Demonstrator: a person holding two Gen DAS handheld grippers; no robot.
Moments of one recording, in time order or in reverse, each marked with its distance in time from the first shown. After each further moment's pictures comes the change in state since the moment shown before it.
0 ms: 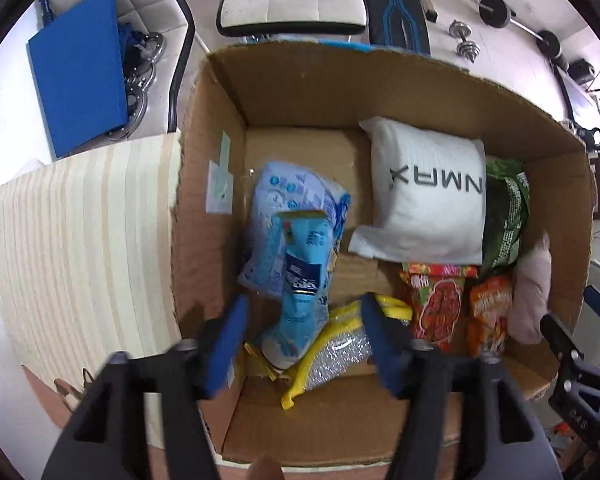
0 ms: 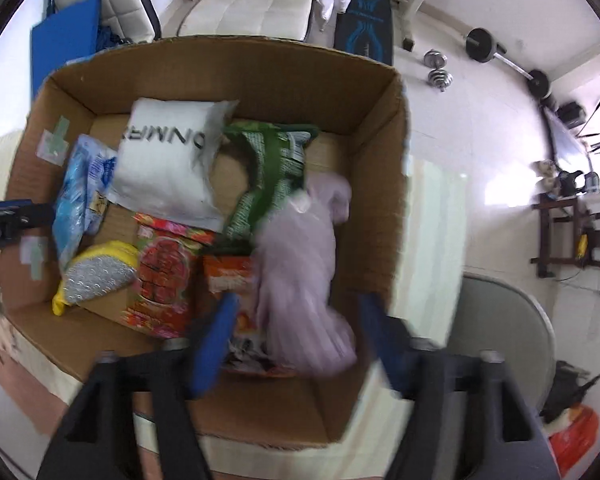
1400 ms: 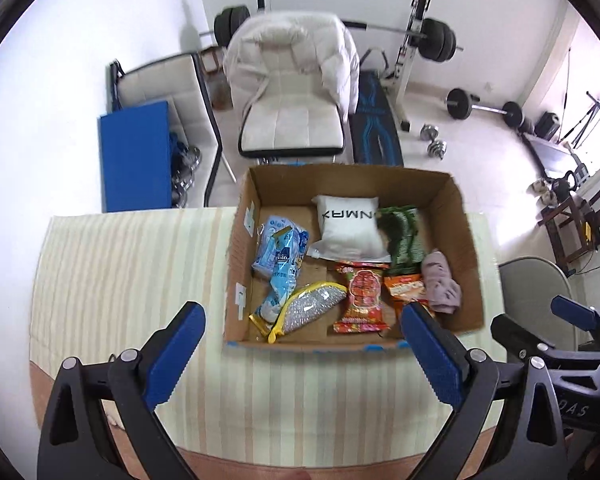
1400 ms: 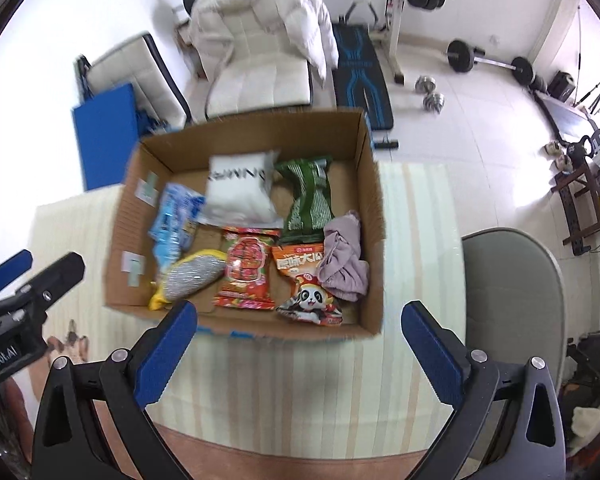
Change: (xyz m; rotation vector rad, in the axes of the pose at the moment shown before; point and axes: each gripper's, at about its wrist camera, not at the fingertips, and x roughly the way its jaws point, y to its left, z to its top) left arm -0.163 -0.039 -0.176 0.018 -0.509 0.041; right arm -0.135 -0.006 -0.106 0.159 -0.268 0.185
